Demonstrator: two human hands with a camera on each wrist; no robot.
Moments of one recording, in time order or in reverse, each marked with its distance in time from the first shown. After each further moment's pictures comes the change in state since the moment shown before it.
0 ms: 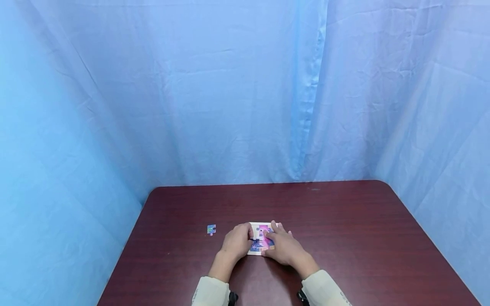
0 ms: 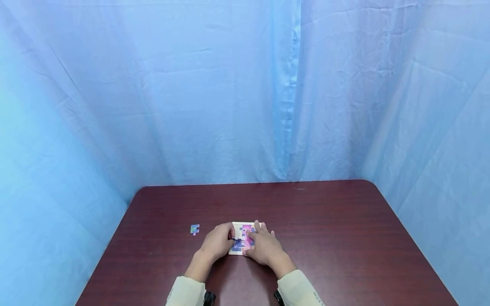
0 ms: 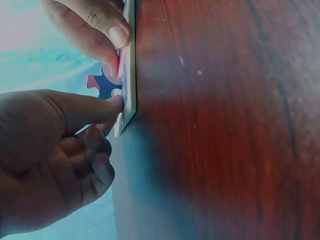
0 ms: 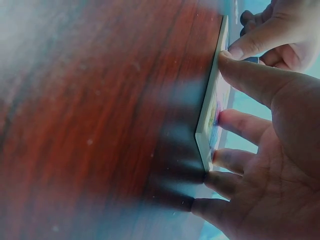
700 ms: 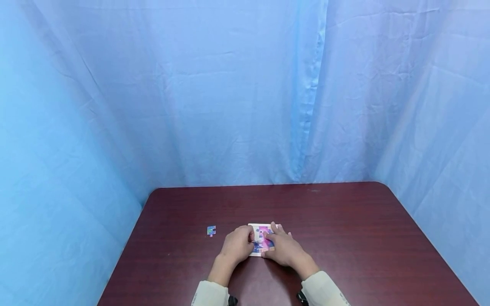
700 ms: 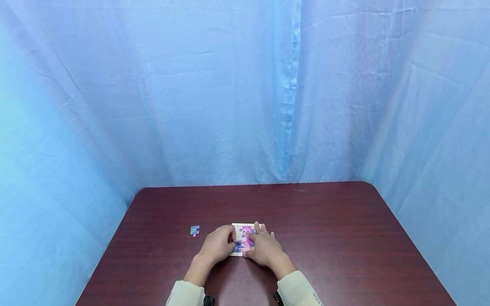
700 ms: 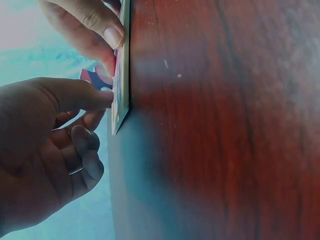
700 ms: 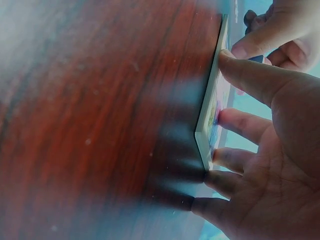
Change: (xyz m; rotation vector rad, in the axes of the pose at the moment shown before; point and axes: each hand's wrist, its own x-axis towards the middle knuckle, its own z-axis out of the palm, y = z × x) left_hand -0.005 -0.005 0.003 0.046 0.045 0.102; right_hand -0.001 0.001 0.001 -0.002 0.007 -0.006
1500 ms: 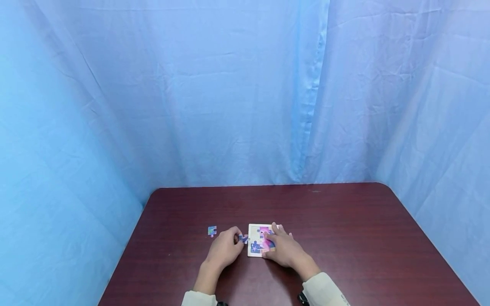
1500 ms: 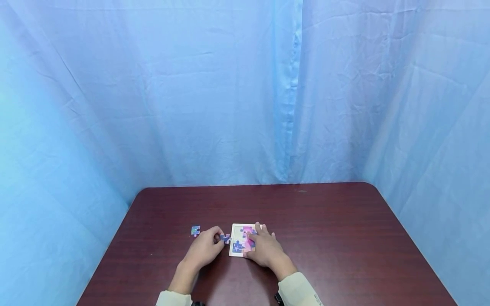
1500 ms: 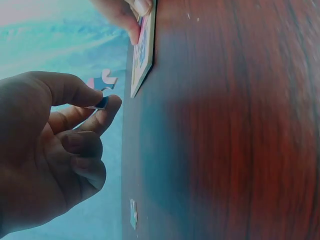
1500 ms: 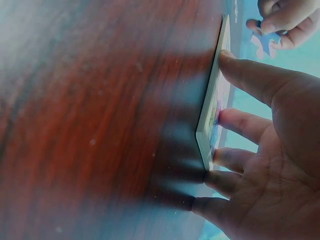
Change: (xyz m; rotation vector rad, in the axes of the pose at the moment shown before) left_hand -0.025 -0.014 -0.027 -0.192 0.000 -0.209; right_hand 0.001 0.000 0.002 -0.007 0.014 0.000
